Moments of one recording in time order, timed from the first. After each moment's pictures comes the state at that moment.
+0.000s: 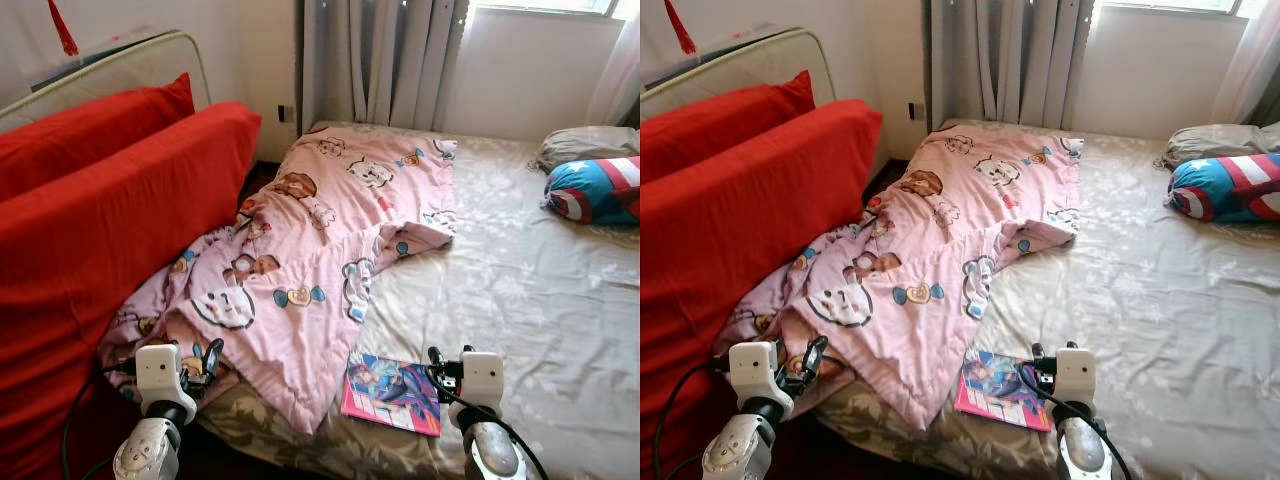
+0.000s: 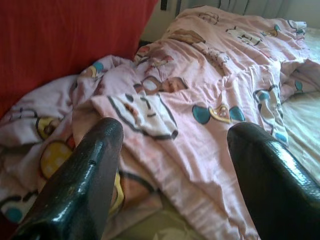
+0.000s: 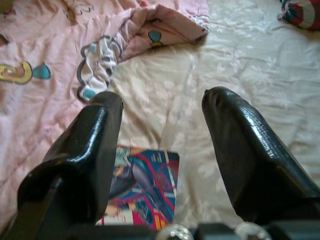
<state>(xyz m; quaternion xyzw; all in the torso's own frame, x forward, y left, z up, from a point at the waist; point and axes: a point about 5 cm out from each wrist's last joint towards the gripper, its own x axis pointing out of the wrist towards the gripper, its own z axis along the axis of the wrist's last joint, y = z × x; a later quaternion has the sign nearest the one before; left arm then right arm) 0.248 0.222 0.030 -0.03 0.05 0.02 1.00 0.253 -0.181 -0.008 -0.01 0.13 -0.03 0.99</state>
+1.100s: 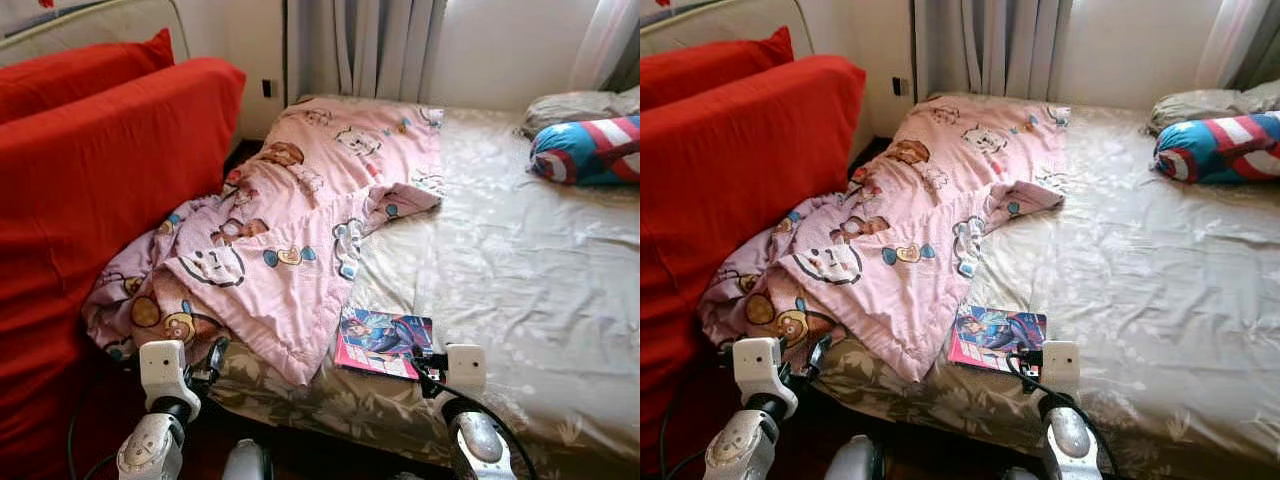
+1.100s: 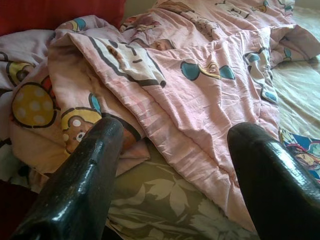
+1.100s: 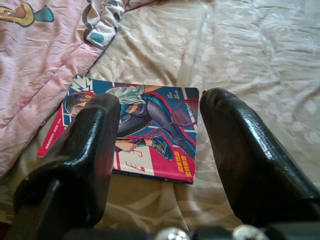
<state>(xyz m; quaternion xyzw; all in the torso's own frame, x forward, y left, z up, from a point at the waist) 0.251 0.216 0.037 -0.04 0.06 0.01 1.00 0.263 -0.164 -0.010 0.02 0.15 0.00 0.99</state>
